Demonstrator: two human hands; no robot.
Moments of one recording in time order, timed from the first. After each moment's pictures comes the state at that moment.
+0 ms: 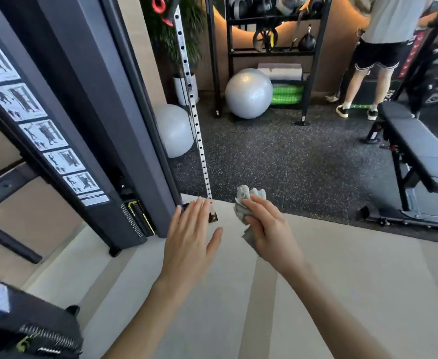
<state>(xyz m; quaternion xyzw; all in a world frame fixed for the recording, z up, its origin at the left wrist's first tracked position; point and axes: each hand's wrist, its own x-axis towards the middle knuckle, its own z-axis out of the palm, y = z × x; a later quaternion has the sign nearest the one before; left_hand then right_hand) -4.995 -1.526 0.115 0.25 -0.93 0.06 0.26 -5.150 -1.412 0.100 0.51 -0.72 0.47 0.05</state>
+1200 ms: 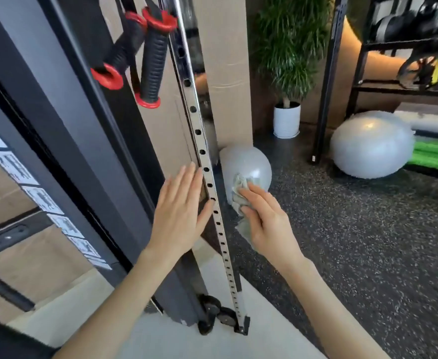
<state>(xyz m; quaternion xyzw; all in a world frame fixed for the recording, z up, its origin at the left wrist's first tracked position) -5.432 -1.978 0.210 0.45 -0.83 0.24 0.23 -5.617 -1.931 0.162 0.67 -0.50 0.55 -0.02</state>
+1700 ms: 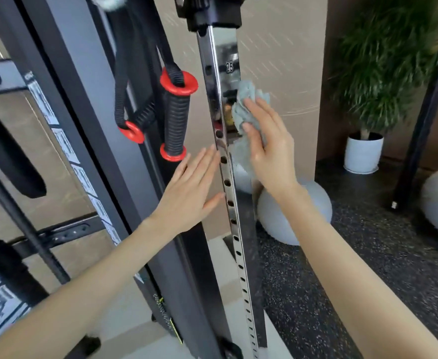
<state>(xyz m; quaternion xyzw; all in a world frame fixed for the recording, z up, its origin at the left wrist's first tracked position) -5.440 -2.088 0.296 0.46 -0.79 0.38 0.15 -5.627 -2.115 0.333 0.67 -0.27 0.69 0.00</state>
